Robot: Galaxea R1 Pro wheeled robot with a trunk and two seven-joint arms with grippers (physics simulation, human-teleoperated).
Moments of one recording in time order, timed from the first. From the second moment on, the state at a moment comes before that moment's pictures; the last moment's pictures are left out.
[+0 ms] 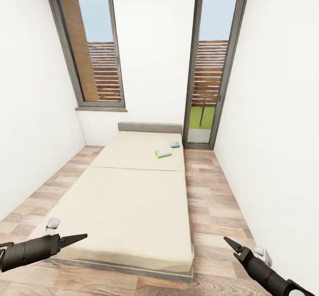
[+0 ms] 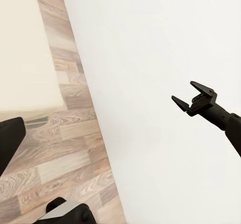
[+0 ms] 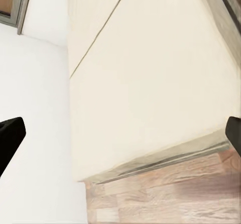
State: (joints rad) left arm -0.19 0.31 0.41 -1.39 0.00 1.00 -1.45; right arm -0.06 -0.04 -0.47 -1.28 -0.66 0.75 0.51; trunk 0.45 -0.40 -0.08
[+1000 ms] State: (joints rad) left arm -0.19 0.31 0.41 -1.39 0.00 1.00 -1.46; right arm -0.06 -0.04 -0.47 -1.28 -0.66 0.75 0.50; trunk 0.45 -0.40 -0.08
